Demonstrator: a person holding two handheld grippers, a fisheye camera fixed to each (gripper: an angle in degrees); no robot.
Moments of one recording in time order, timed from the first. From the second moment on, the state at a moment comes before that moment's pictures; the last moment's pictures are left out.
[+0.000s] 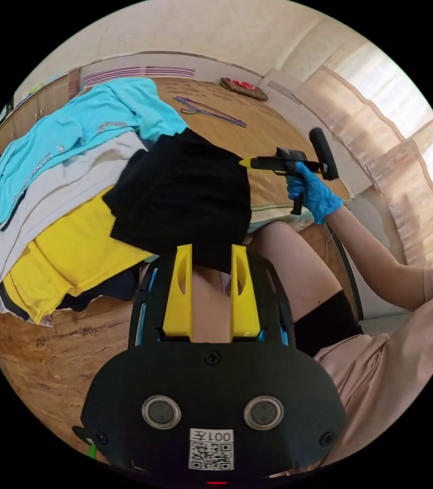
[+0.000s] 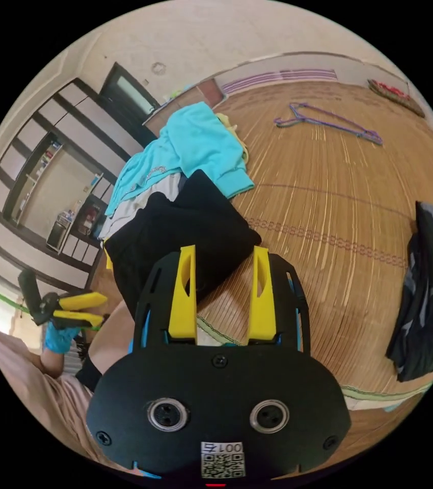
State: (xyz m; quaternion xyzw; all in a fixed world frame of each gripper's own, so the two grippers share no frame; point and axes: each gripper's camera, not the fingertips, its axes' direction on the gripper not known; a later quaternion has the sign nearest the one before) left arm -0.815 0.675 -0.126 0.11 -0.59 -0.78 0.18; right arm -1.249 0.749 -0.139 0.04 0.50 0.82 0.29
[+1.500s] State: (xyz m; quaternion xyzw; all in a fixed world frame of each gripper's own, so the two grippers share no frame) left arm -0.954 0.675 -0.162 0.03 -0.56 -0.81 0.17; right arm -1.353 0.692 -0.073 0.06 0.47 0.83 0.29
